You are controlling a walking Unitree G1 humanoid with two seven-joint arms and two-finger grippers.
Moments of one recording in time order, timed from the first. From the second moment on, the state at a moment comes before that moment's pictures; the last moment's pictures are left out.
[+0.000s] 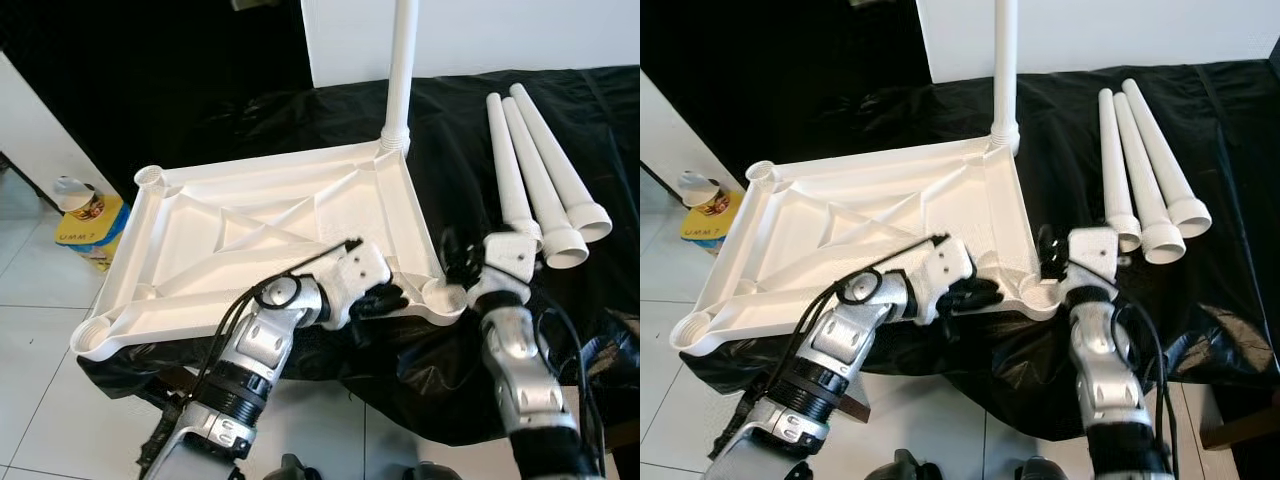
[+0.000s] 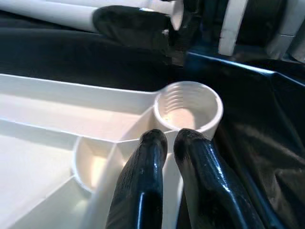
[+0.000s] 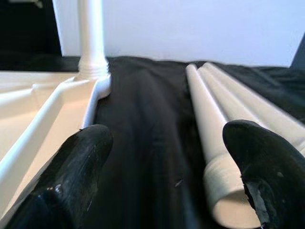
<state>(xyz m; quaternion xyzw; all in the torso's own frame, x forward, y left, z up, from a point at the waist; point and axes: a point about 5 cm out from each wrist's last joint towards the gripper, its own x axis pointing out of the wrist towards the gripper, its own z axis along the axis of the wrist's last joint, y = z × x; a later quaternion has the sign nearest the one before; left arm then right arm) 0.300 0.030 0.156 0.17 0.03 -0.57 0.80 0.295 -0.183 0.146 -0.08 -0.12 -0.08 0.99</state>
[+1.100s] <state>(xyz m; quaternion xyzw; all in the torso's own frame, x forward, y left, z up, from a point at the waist) 0.273 0.036 0.186 0.13 -0.08 -0.55 0.82 0.345 -0.226 0.129 -0.03 0.00 -0.21 0.98</state>
